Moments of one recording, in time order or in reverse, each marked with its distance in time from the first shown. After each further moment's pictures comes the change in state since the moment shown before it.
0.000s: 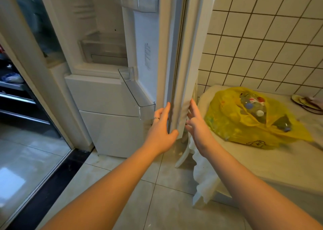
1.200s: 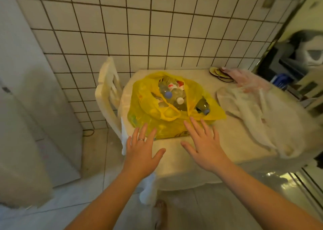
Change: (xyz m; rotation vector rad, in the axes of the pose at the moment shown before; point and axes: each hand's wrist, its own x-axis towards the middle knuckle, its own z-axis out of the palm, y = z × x) left_hand 0.107 0.011 0.267 0.521 -0.272 0.240; right_hand -0.042 0.100 -0.310 -1.386 0.250 0.187
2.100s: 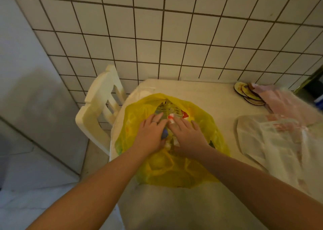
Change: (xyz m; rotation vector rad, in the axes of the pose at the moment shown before) left_hand 0.289 0.026 0.038 0.187 -0.070 0.006; right_hand 0.280 0.087 0.020 -0.218 -0.137 -0.372
